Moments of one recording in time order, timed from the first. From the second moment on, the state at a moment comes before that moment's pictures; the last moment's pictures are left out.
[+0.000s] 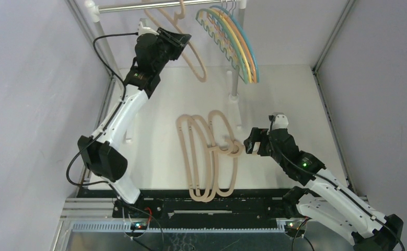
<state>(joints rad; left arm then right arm) -0.37 1.67 1.75 -0.08 -0.02 -1.07 0.66 0.71 0.64 -0.52 0.28 0.53</state>
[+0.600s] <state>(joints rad) -0.40 1.76 1.91 -0.26 0.04 -0.88 0.65 0.73 0.64 -0.52 0.27 0.53</state>
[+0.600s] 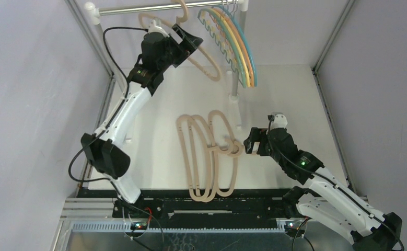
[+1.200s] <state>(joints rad) -0.40 1.18 1.34 -0.23 -0.05 -0.66 0.65 0.75 0.64 -0.51 0.28 0.53</state>
